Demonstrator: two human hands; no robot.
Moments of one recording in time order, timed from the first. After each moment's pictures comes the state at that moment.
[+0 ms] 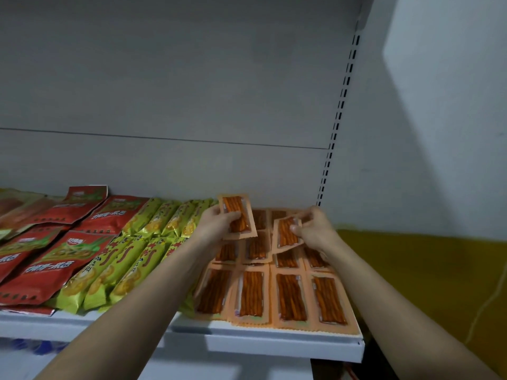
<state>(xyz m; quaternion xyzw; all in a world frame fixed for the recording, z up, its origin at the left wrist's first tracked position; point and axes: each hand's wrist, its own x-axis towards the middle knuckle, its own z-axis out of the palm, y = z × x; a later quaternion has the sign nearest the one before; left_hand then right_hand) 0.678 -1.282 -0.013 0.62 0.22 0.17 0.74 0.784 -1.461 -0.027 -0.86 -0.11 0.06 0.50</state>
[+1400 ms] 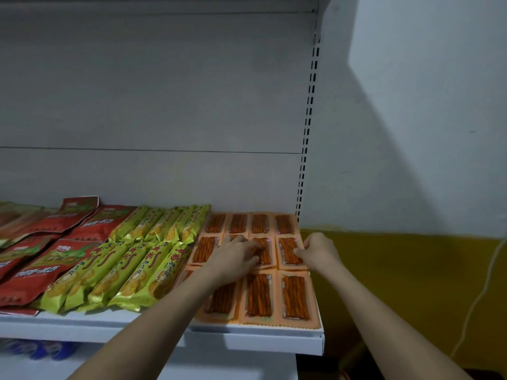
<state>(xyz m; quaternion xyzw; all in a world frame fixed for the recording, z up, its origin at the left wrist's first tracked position) 0.697 -1.346 -0.057 0.99 0.07 0.01 0.13 0.783 -1.534 -0.042 -0.94 -0.10 0.07 0.30</state>
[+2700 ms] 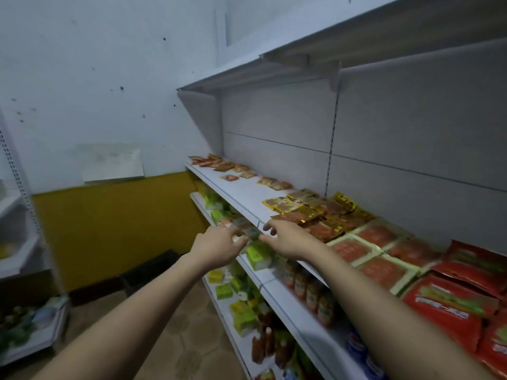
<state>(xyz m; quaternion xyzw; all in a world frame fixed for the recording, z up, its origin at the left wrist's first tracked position) 0.082 -0.837 0.019 0.80 0.59 0.11 0.04 0.268 -0.864 0.040 -0.63 -0.74 0.14 0.17</state>
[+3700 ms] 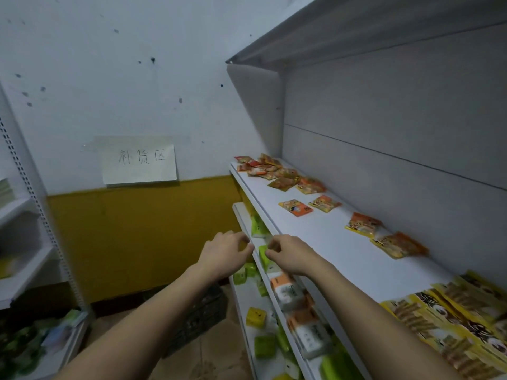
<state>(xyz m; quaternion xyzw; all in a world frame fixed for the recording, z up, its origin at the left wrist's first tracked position) -0.047 -0.331 -0.017 0.71 0.68 0.13 0.08 0.130 -0.306 -0.019 -0.58 -0.78 0.21 0.13</state>
